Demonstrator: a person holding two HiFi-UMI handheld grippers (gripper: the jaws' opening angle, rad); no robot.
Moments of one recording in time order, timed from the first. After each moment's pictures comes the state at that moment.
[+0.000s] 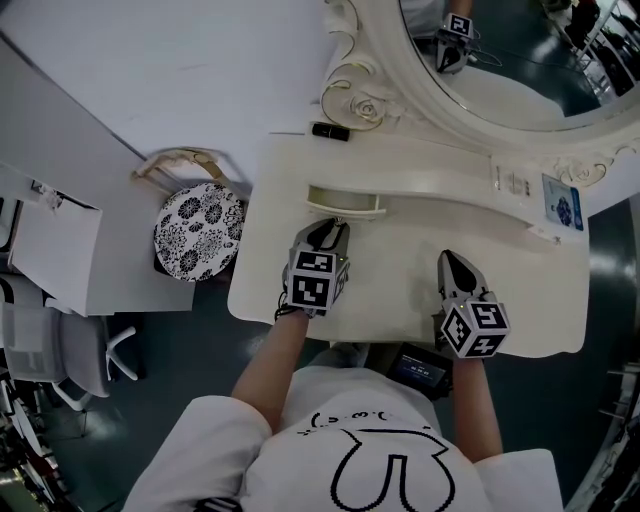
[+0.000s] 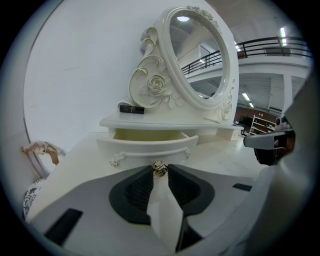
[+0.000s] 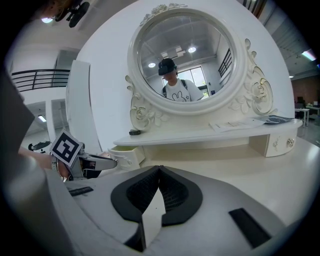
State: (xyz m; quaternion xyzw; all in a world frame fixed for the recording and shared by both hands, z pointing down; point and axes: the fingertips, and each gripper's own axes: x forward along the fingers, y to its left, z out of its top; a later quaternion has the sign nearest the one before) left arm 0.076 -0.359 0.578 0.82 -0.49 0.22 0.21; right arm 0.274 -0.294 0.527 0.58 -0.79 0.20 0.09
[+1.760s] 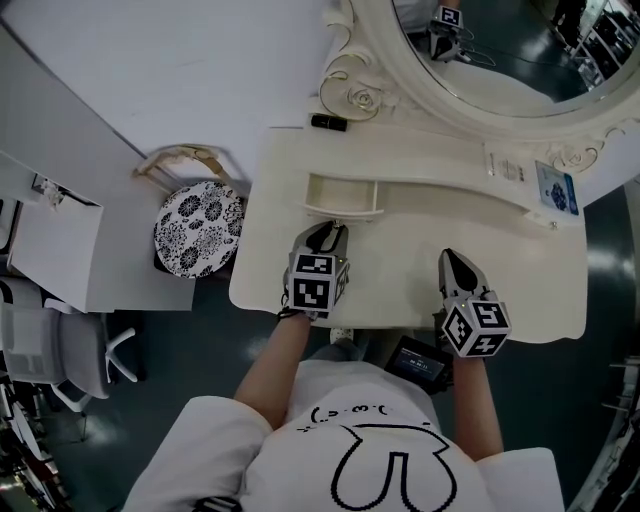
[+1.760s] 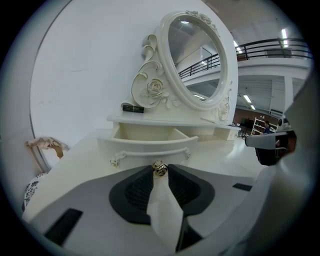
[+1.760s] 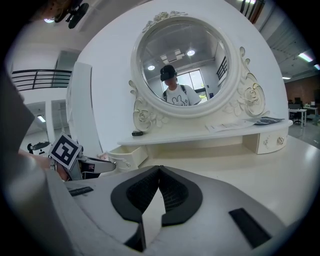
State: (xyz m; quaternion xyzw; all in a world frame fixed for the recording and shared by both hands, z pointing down) left arm 0.072 -0.326 0.578 0.82 -0.50 0.20 0.21; right arm 0.275 -0.262 0.521 0.59 -0.78 0.19 0.08
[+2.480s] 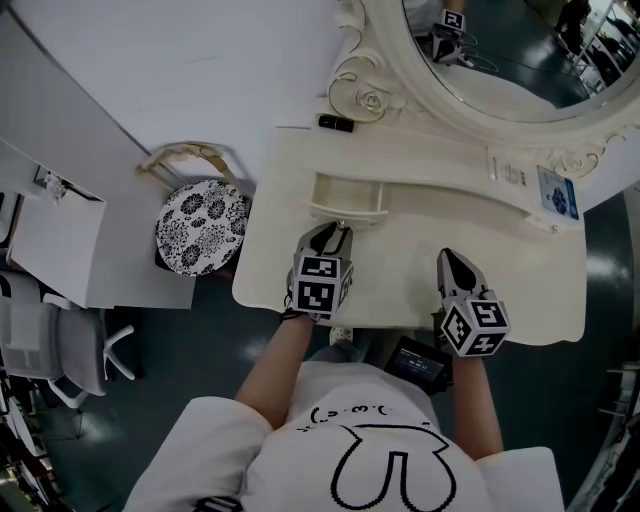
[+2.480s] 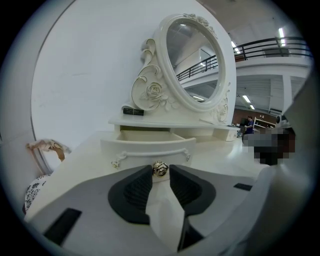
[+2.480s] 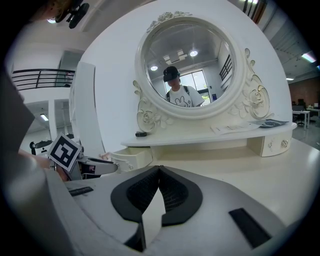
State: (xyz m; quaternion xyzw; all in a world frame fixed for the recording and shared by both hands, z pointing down) left arm 0.069 -0.321 0.574 0.82 -0.50 0.20 0.20; right arm 0.262 -0.264 0.516 0.58 -0.79 0.18 0.08
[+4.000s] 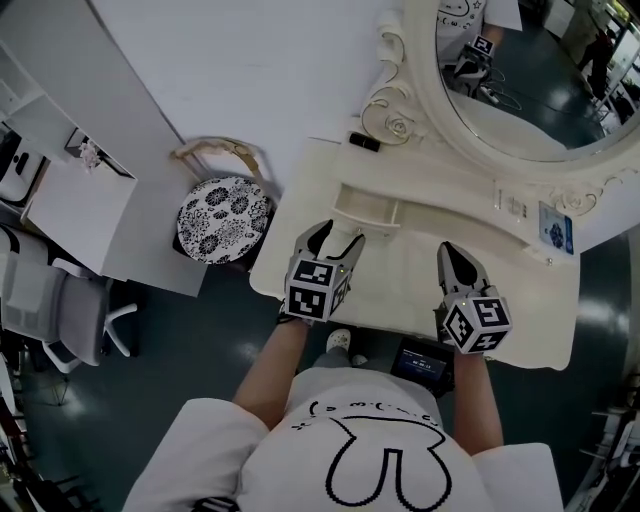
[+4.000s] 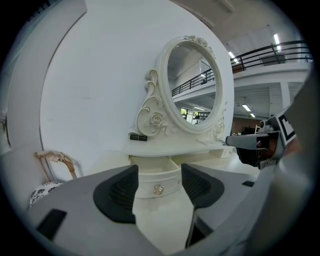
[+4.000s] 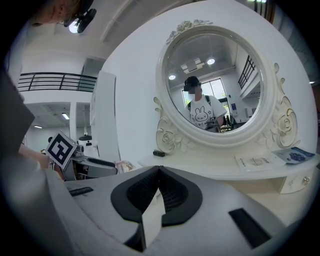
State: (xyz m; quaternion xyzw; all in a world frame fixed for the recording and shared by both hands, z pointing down) left arm 0.045 -0.298 0.487 0.83 -0.52 0.14 0.18; right arm 0.226 -0.280 0.436 0.51 -0.85 0.11 0.05
